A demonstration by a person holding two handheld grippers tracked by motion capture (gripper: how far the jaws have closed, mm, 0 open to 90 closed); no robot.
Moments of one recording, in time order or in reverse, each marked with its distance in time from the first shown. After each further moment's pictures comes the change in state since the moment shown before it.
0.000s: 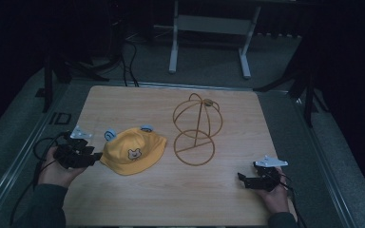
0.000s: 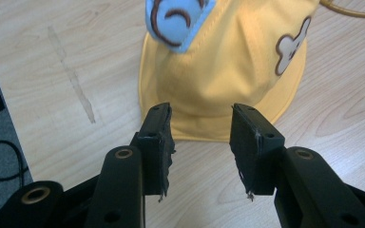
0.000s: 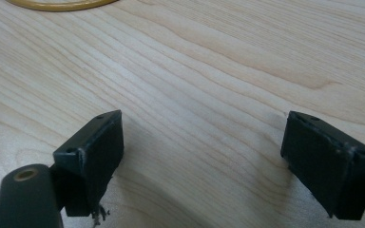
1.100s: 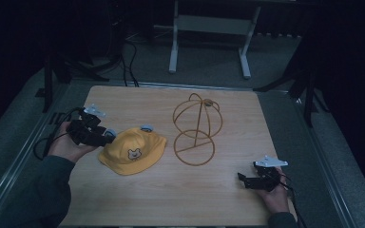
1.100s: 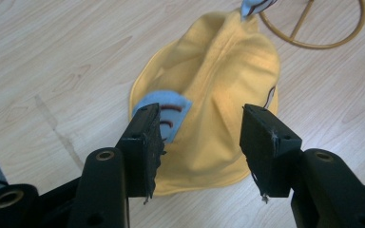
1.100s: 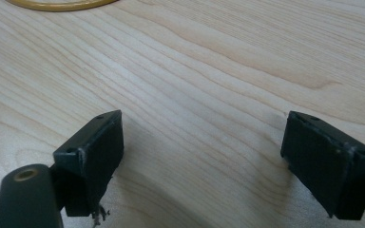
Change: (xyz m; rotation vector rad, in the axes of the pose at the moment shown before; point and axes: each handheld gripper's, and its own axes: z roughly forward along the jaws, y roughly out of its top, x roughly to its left) left arm 0.005 0.067 0.001 0.012 -0.098 0.116; right arm 0.000 0.000 0.000 -0.001 0.000 -0.001
